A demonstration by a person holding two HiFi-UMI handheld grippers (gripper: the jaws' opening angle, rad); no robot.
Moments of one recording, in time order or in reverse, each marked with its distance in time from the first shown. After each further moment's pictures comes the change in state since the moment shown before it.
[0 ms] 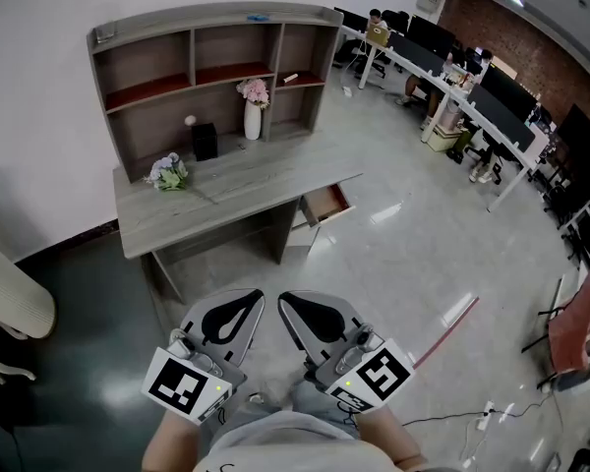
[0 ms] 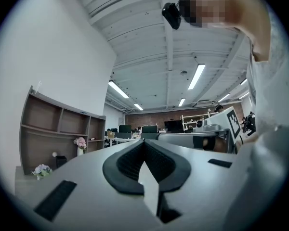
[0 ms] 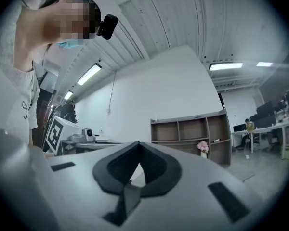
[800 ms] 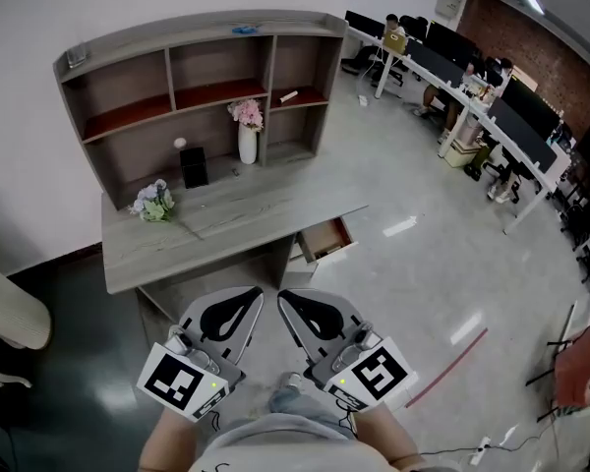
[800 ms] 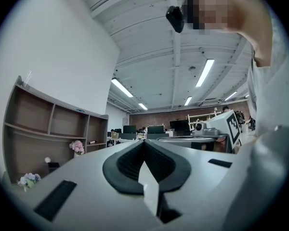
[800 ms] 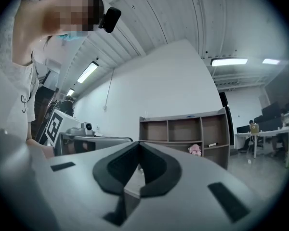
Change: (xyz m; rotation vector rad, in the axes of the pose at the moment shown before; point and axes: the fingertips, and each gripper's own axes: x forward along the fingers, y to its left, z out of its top) left arm 0.157 0.065 -0.002 -0.003 -0.001 0.048; right arm 0.043 -0.169 -0.003 -0.025 0.017 0.037
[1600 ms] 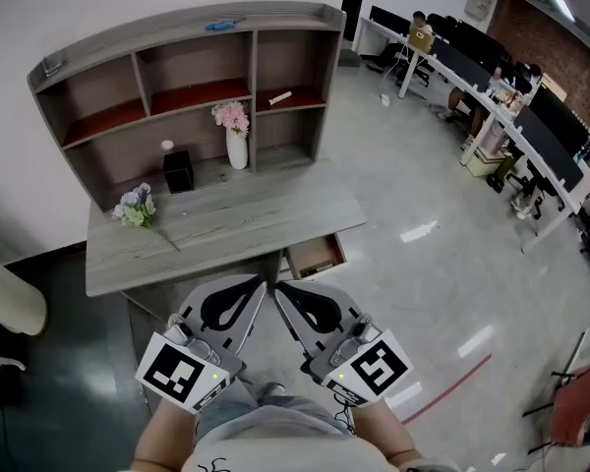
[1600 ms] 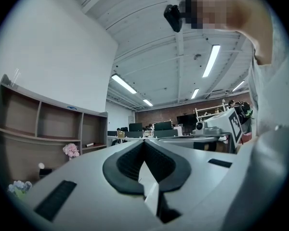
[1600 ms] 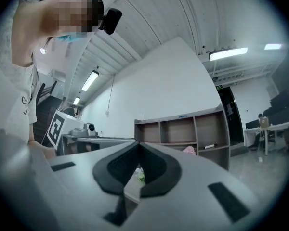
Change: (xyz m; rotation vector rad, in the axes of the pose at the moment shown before) left arm 0.151 0.003 -0.016 0.053 0.034 0.084; right arm -0.013 -0.143 -0.008 0.045 -0.042 0.109
